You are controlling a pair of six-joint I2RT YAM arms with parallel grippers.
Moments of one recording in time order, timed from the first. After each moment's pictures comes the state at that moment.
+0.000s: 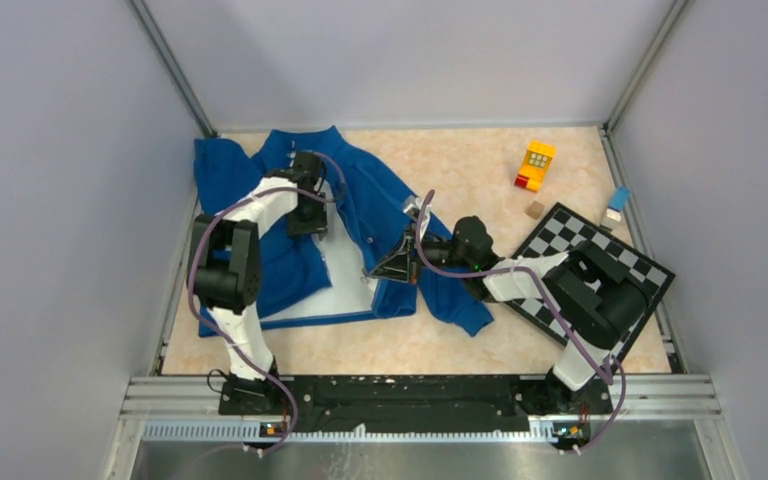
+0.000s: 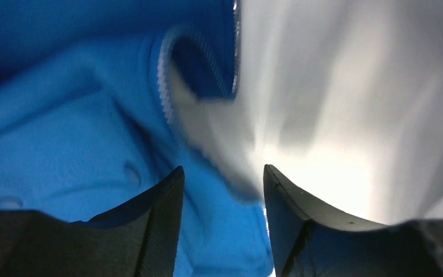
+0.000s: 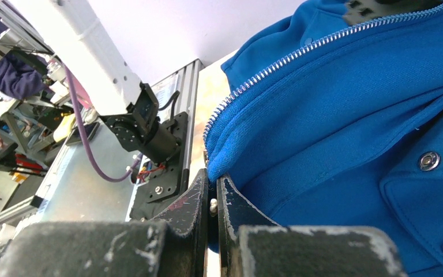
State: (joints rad) left arm -0.21 1.94 1.42 -0.75 -0.15 -0.30; right arm 0.74 1.69 0.69 1.06 -0.82 0.58
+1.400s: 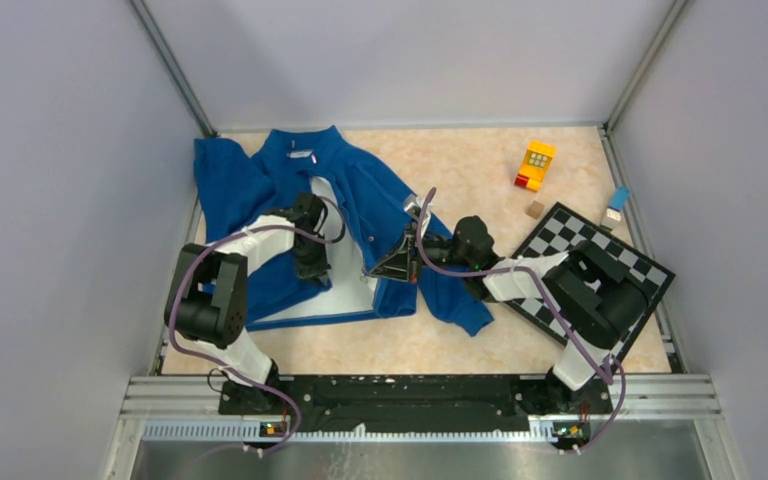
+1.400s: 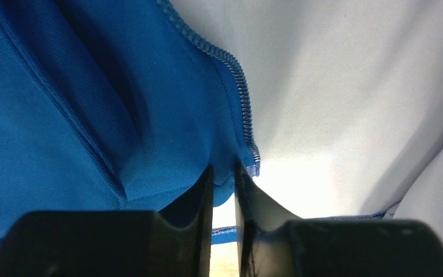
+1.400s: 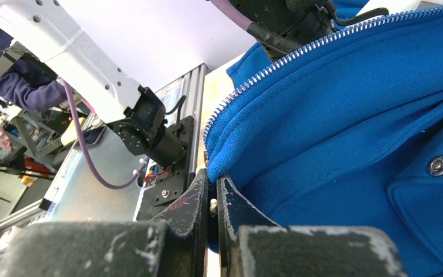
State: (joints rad) left arm -0.27 1.66 0.99 -0.70 0.05 -0.45; right arm 0.74 1.69 0.69 1.09 -0.83 0.61
